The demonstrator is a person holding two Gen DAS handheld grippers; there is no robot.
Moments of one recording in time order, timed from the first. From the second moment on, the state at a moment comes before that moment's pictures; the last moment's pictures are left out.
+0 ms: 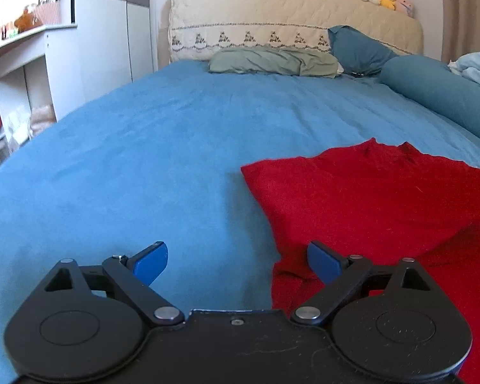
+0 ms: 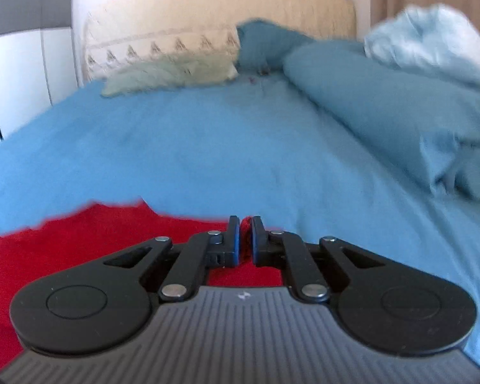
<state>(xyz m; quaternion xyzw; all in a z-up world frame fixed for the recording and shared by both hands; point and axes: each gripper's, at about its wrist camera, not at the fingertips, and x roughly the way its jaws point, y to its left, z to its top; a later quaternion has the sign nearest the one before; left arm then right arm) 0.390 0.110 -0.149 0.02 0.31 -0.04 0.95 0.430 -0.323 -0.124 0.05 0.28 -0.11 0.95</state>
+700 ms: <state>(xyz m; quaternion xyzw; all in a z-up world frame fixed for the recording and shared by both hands) 0.386 0.048 -0.127 0.03 0.29 -0.14 0.95 0.390 -0.293 -0.178 -0.02 0.26 -0.01 0.96</state>
